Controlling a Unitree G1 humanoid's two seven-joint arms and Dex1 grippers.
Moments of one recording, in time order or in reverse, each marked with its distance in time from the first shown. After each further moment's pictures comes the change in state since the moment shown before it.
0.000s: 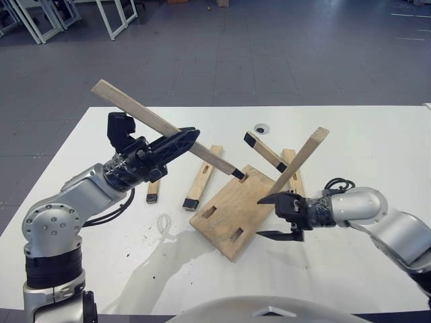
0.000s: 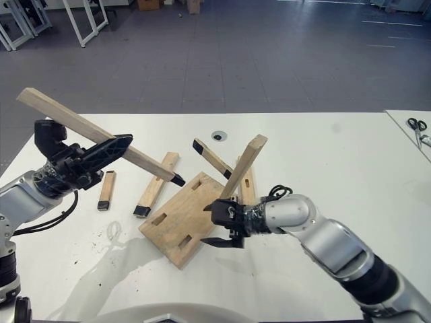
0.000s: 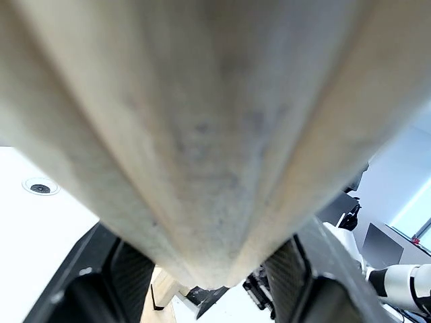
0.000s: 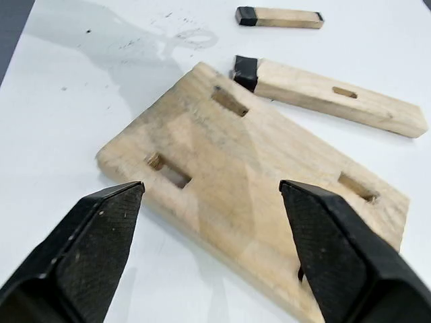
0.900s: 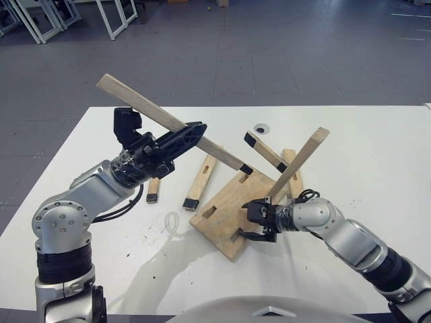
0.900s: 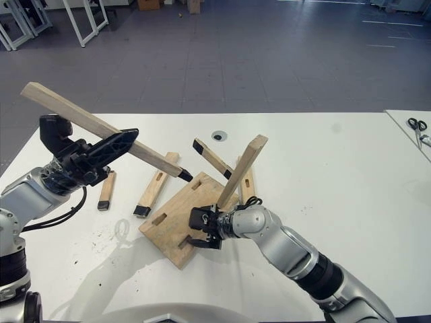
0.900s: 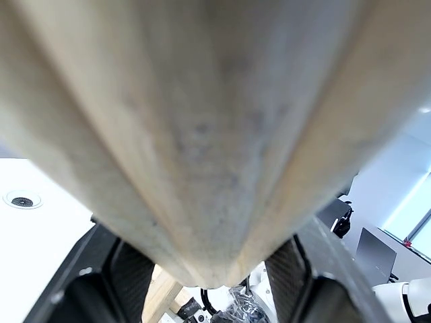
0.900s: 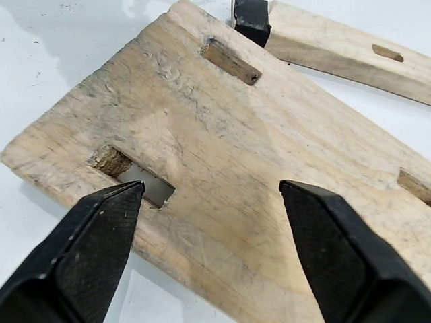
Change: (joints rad) left arm -0.038 -0.052 -0.020 -0.020 -0.002 -0.007 0.042; right arm -0.024 0.156 0.215 0.150 -0.287 0.030 -0.033
